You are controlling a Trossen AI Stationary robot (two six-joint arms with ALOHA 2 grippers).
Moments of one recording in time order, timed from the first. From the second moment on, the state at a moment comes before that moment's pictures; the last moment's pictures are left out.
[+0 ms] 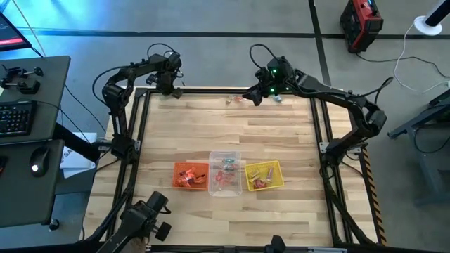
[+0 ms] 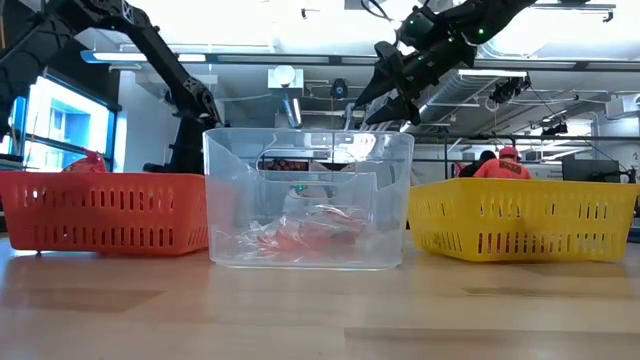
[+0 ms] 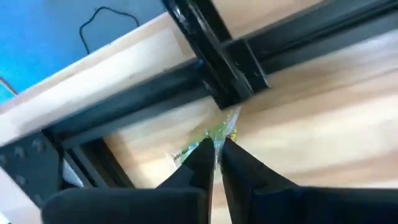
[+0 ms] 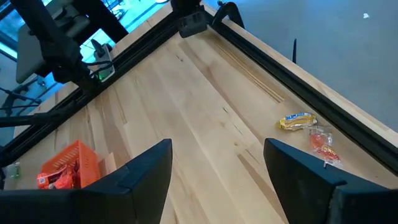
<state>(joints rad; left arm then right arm) 1.11 2.03 1.46 -1.05 -0.22 -0.03 -0.65 1.53 1.23 -0.32 -0.39 0.23</state>
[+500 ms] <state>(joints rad) 0.76 1.62 1.45 -1.09 0.22 -0.08 -0.67 1.53 1.23 -0.09 -0.40 0.29</state>
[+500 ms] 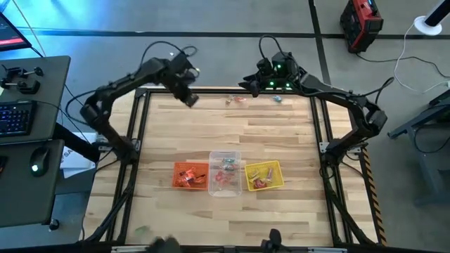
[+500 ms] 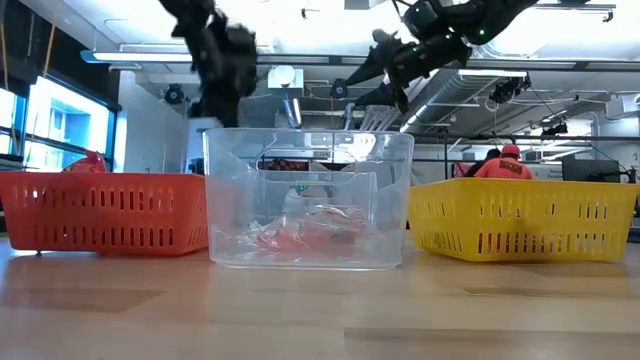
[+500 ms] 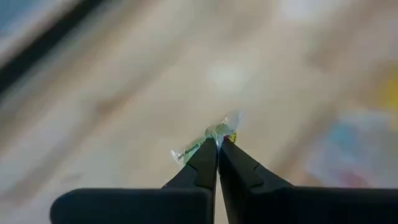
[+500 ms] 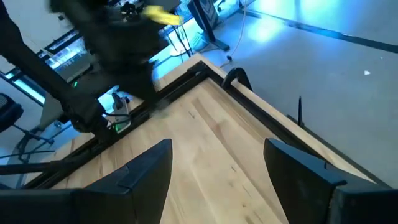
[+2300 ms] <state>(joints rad) 0.29 1.57 1.36 -0.54 0.04 -0.35 -0.80 1.42 1.00 -0.67 -0.04 0.33</state>
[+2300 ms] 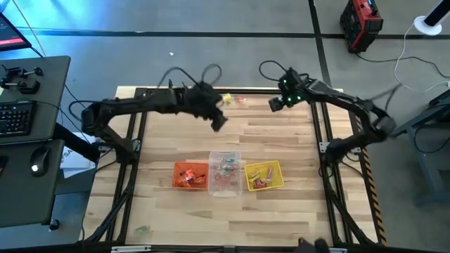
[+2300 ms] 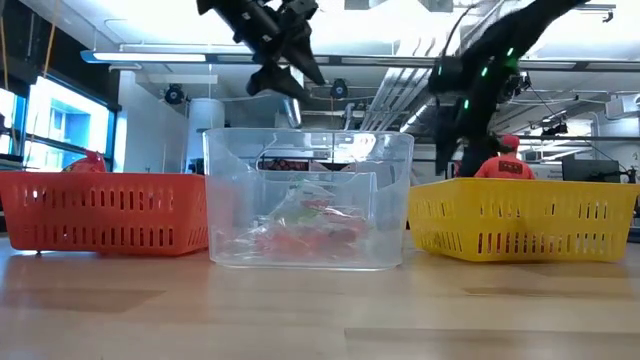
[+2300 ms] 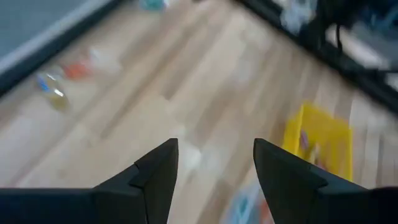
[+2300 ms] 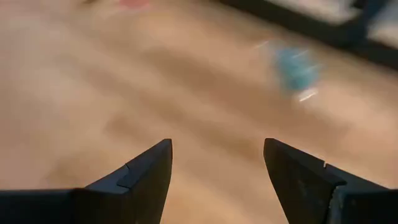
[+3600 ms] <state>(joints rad) 0.38 1.42 1.36 -0.39 0.03 -0.22 -0.82 2.05 1.40 -0.73 0.35 -0.11</state>
